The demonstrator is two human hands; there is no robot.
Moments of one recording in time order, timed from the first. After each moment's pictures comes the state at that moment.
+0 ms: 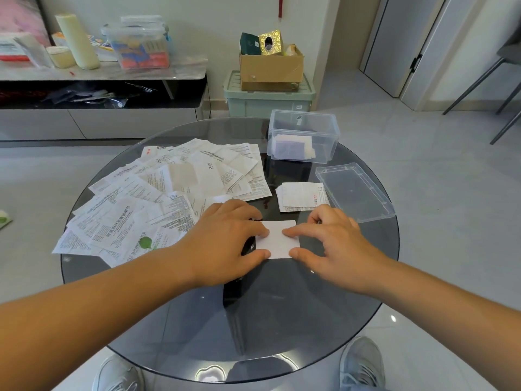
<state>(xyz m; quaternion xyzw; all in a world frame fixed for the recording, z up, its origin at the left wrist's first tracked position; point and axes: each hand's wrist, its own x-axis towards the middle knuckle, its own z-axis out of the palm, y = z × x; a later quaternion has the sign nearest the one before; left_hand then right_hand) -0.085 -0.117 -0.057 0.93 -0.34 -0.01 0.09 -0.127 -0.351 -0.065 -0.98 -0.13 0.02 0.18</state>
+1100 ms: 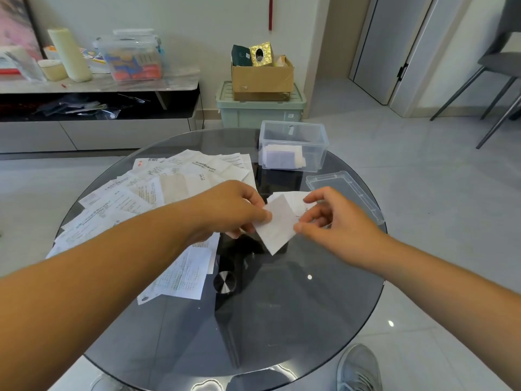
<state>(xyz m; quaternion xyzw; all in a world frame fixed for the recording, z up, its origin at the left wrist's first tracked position) -0.047 -0.154 -0.002 0.86 -0.08 -0.26 0.42 -0.108 -0.366 -0.039 -0.88 -0.02 0.01 0.47</state>
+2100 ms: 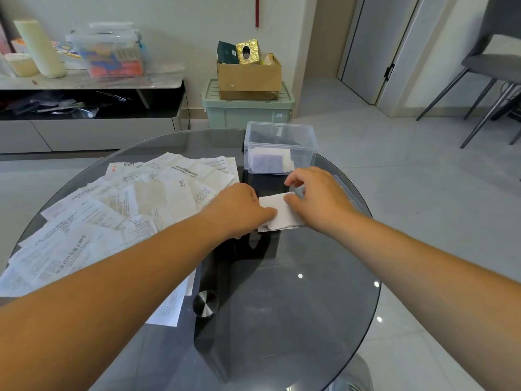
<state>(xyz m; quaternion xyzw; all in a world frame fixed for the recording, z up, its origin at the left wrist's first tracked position) -0.008 -0.201 -0.037 0.94 -0.10 -0.13 0.31 -0.026 -0.371 -0.046 -0.97 0.02 -0.09 0.24</state>
